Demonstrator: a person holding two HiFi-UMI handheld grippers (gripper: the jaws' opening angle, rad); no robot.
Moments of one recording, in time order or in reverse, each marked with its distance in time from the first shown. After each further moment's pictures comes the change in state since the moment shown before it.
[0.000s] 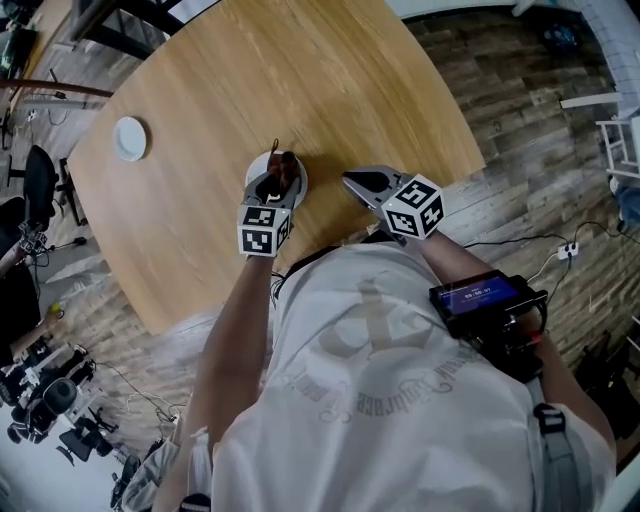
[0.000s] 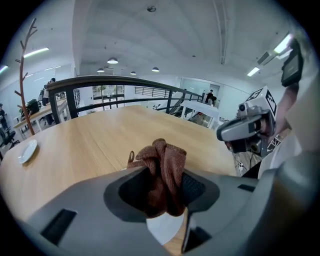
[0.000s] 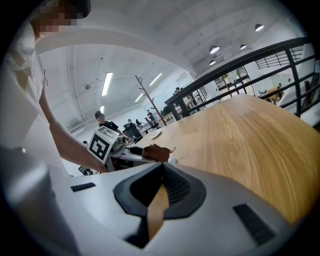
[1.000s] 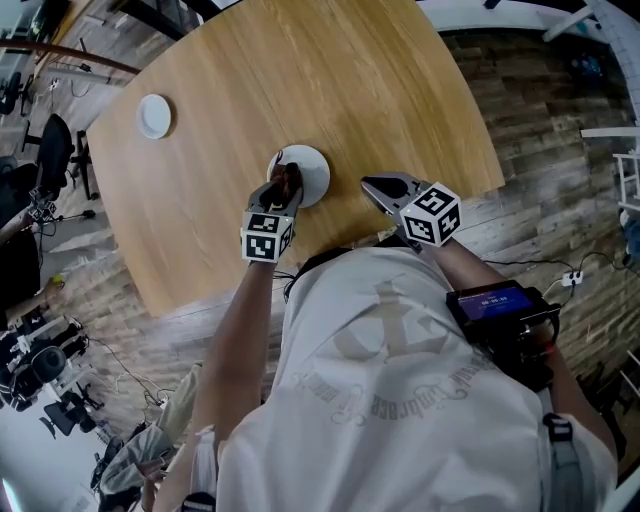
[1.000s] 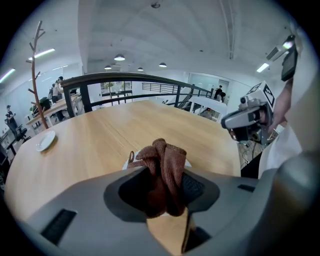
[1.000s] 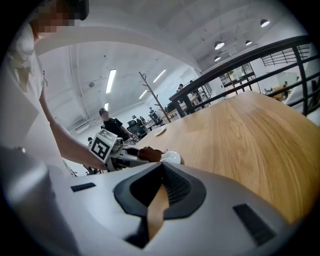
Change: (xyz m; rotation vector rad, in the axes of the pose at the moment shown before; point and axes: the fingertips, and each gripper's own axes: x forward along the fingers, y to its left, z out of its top) left arm -0.036 0.025 -0.041 -0.040 0.046 0.079; right arm 0.004 0.011 -0.004 -0.021 0.041 0.041
